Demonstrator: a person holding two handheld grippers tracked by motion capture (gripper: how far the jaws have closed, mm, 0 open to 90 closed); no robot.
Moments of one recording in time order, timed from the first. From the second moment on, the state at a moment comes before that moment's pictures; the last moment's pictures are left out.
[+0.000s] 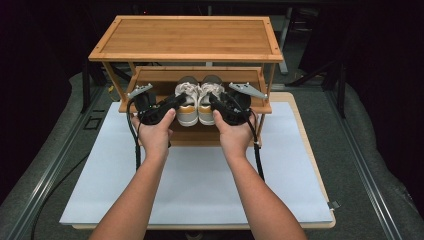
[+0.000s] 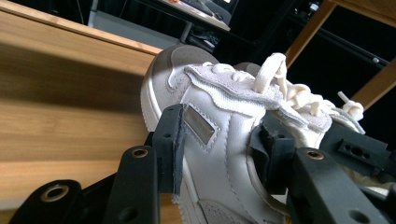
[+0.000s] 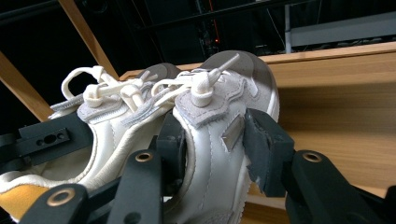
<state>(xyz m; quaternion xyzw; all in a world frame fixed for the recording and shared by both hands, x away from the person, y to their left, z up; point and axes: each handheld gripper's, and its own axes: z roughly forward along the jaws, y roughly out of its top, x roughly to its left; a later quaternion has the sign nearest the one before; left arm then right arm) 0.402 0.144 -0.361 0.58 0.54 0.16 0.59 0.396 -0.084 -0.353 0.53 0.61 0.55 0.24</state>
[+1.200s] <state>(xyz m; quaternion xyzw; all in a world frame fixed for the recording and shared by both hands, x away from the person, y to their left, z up) 0.446 0.140 -0.364 0.60 0.57 0.12 0.56 0.442 -0.091 -0.359 0.57 0.60 0.52 0.20</state>
